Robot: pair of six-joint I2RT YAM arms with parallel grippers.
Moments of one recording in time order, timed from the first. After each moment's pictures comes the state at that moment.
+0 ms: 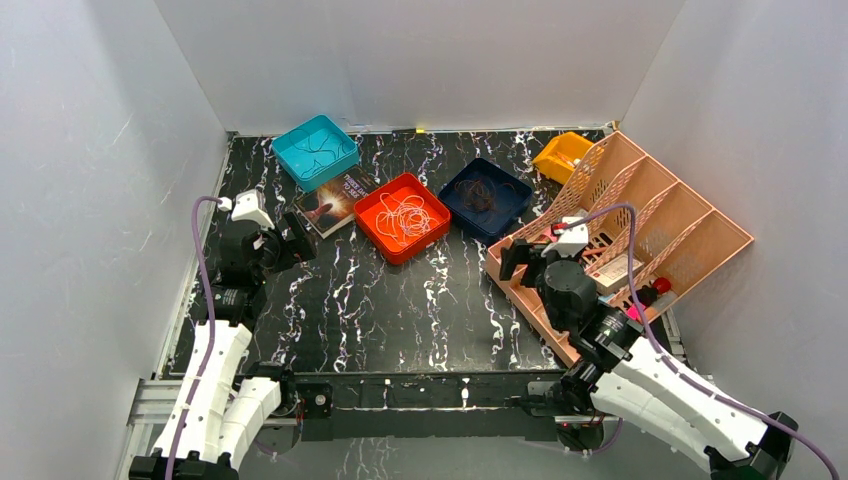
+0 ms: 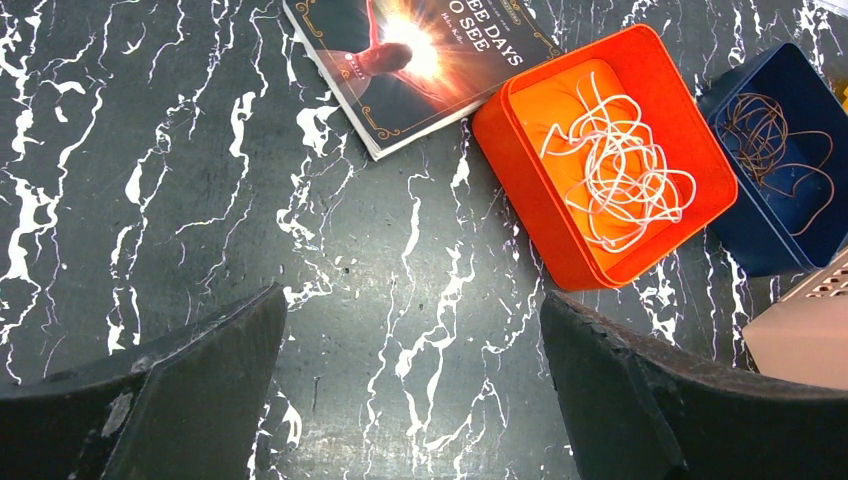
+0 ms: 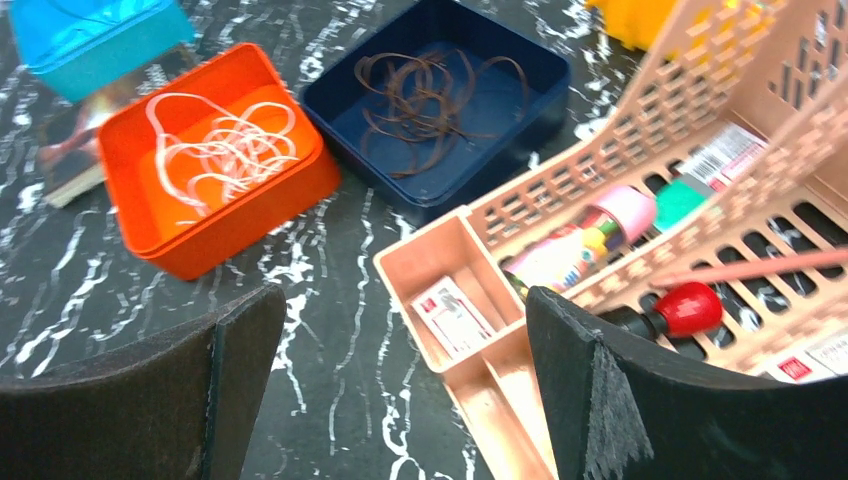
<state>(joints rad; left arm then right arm) -0.07 0.75 0.73 -0.47 -0.03 -0.36 0.83 0.61 0.56 -0.22 0.60 0.36</state>
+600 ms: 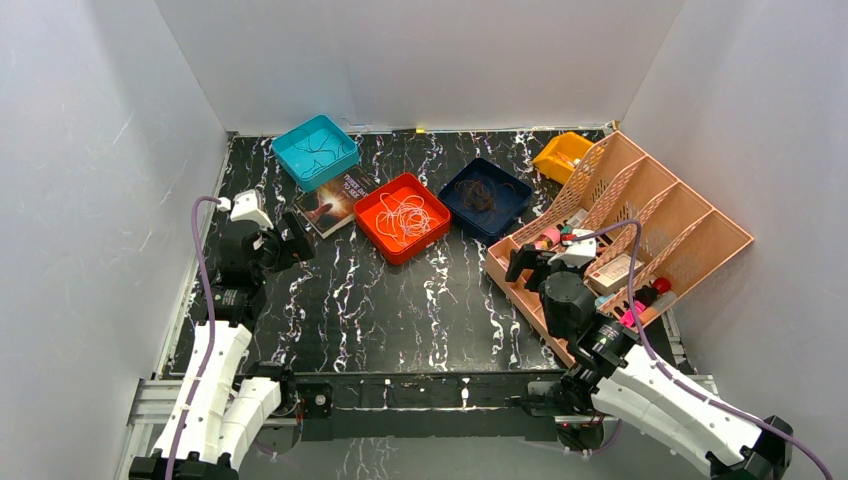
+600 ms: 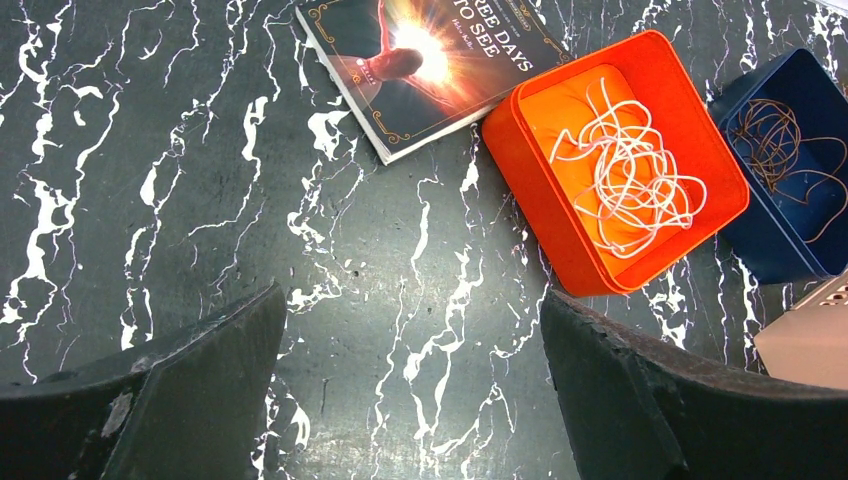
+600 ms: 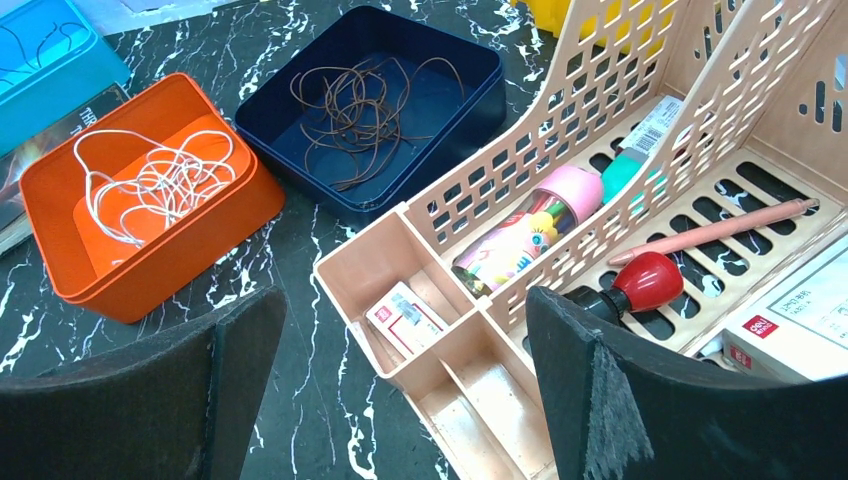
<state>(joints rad) -0.07 0.75 0.73 -0.47 -0.05 -0.35 0.83 0.54 0.41 -0.14 0.76 0.40</state>
